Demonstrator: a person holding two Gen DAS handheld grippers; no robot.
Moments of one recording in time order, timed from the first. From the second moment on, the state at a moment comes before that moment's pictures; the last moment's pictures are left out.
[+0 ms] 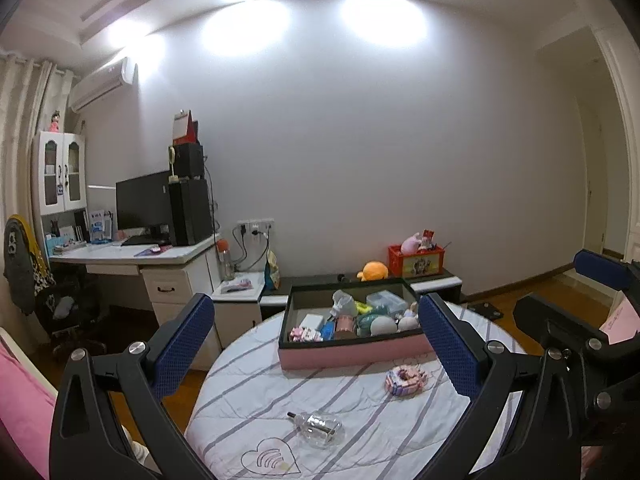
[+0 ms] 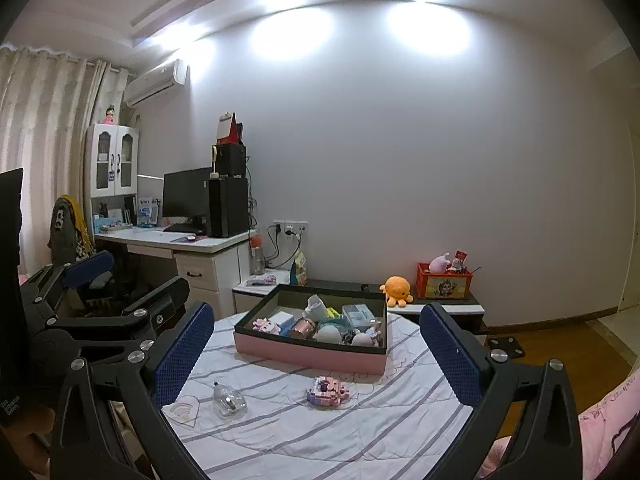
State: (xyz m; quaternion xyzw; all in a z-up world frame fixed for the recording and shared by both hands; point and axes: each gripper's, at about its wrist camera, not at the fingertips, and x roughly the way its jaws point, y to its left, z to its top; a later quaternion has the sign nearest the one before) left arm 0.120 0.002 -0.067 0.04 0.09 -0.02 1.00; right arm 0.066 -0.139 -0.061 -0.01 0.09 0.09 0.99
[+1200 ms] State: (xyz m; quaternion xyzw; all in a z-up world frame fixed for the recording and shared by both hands) left arm 0.274 0.031 -0.246 0.03 0.41 -0.07 0.91; right arm 0.220 -0.144 -0.207 0.01 0.37 0.08 0.93
